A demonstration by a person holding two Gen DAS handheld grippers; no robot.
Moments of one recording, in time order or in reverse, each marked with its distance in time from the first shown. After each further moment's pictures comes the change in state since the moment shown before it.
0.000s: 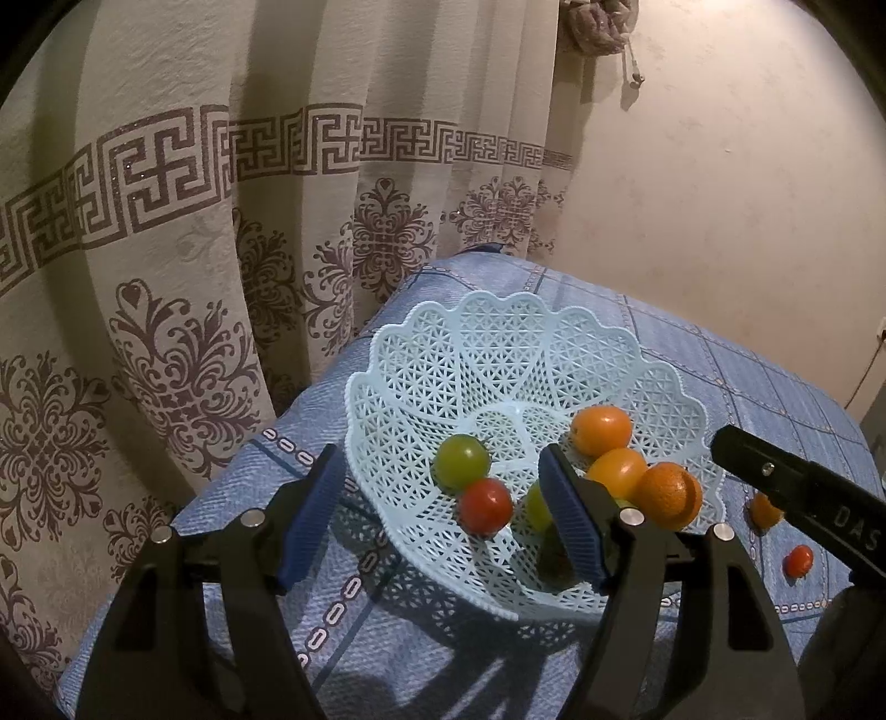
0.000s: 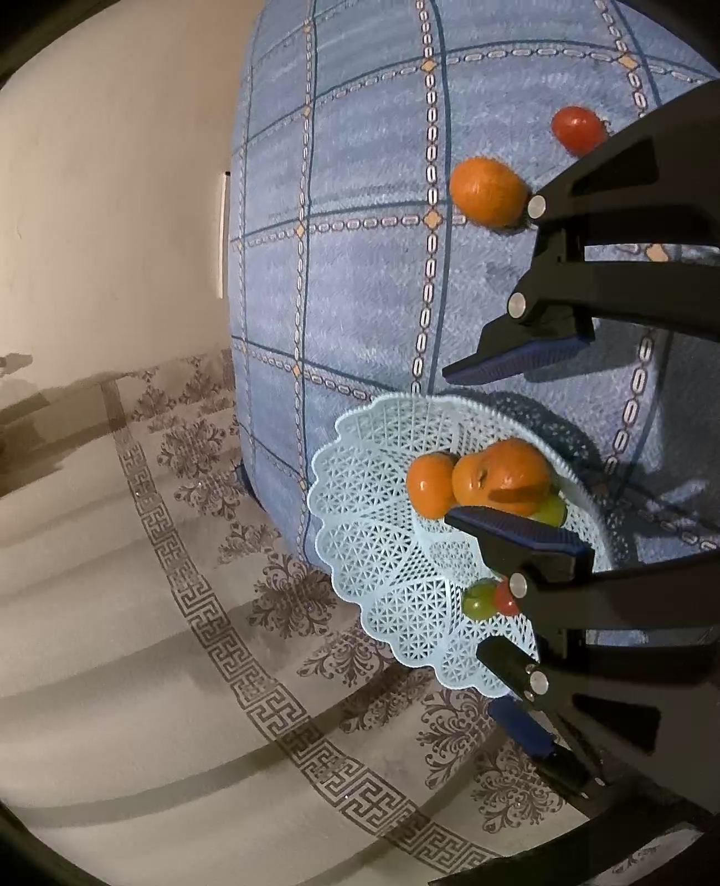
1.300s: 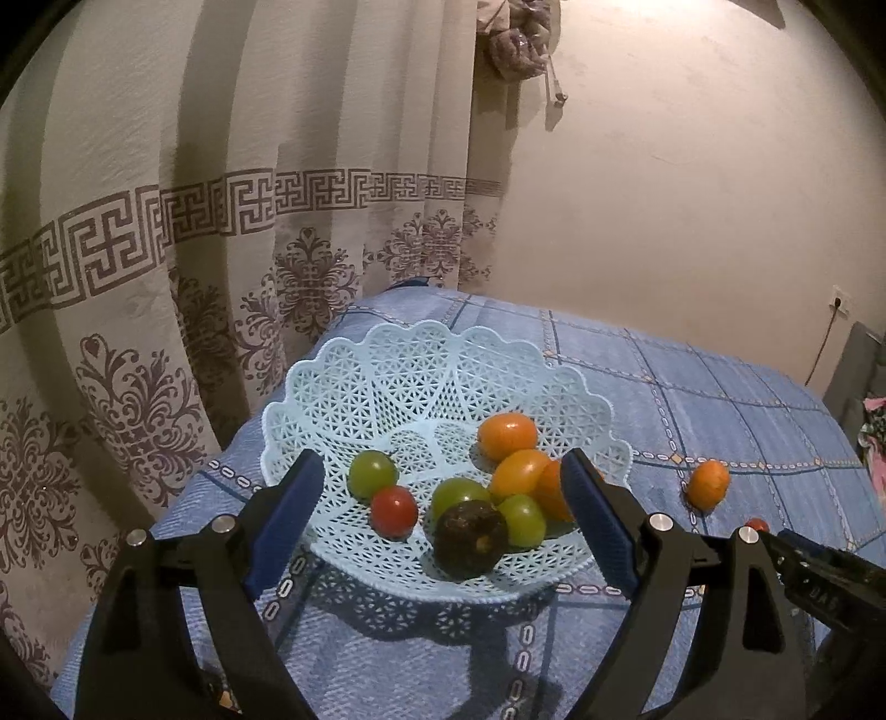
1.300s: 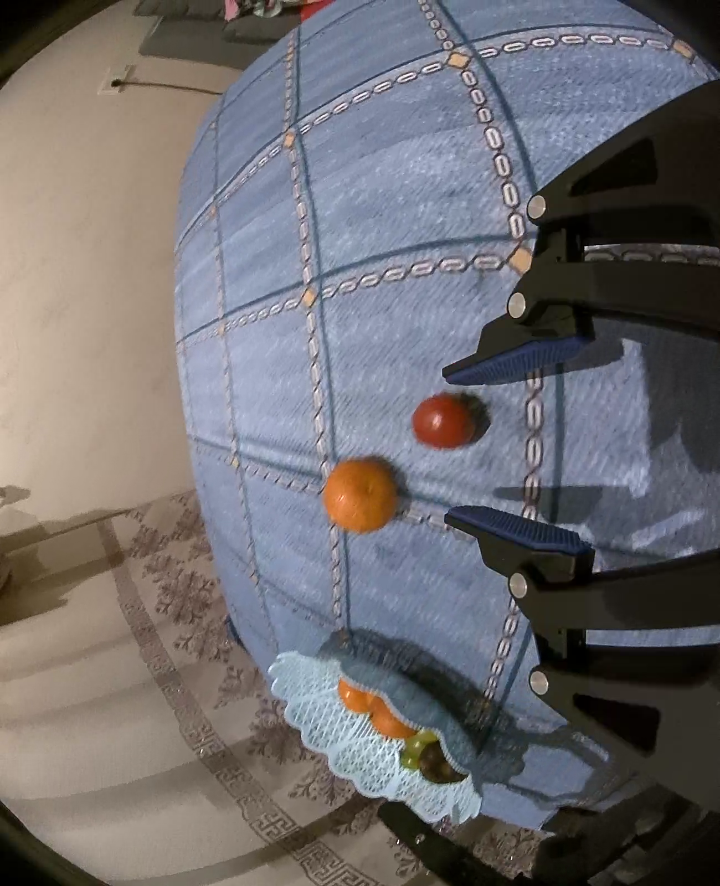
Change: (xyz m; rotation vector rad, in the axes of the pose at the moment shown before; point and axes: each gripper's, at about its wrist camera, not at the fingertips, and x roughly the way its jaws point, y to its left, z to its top) left arm -0.028 -0.036 -0.012 0.116 -0.104 -0.117; right arm -0.053 -0.115 -0.065 0.104 0.012 -0.267
